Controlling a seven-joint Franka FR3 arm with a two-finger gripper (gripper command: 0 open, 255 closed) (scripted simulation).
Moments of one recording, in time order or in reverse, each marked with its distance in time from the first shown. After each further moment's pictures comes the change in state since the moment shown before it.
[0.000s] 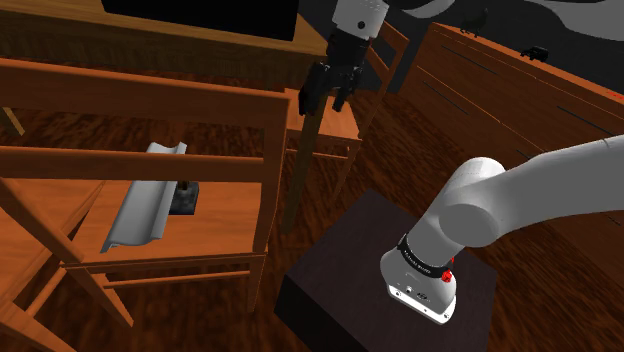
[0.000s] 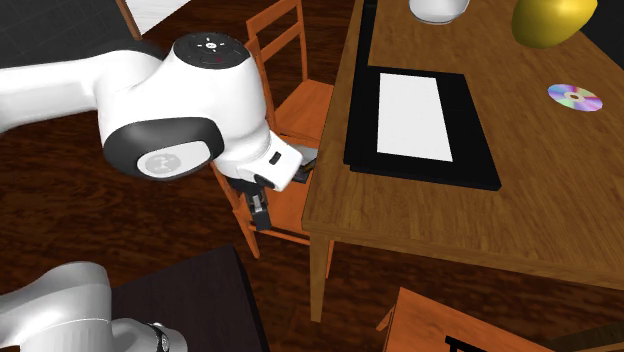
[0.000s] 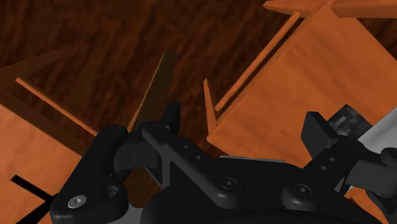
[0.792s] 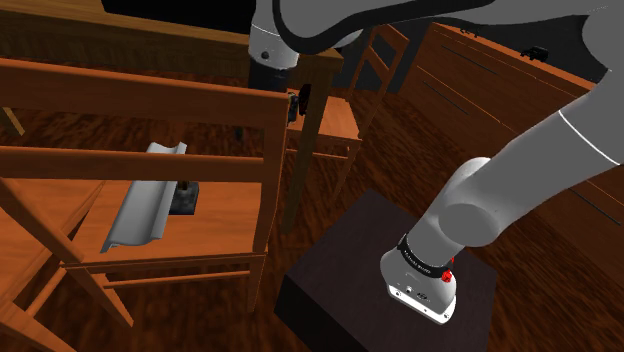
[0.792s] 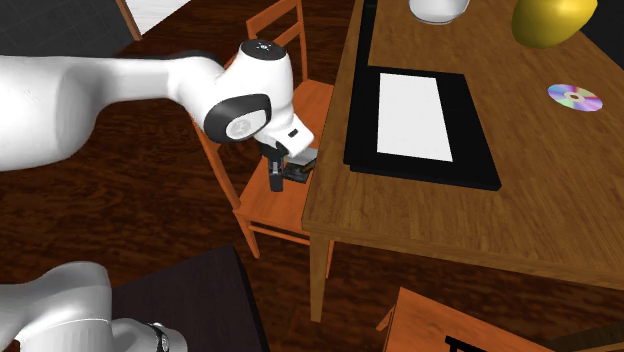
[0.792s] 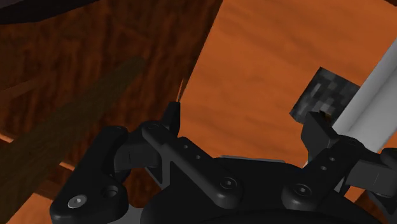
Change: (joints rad) arm -0.009 0.373 0.251 0.148 0.023 0.233 0.432
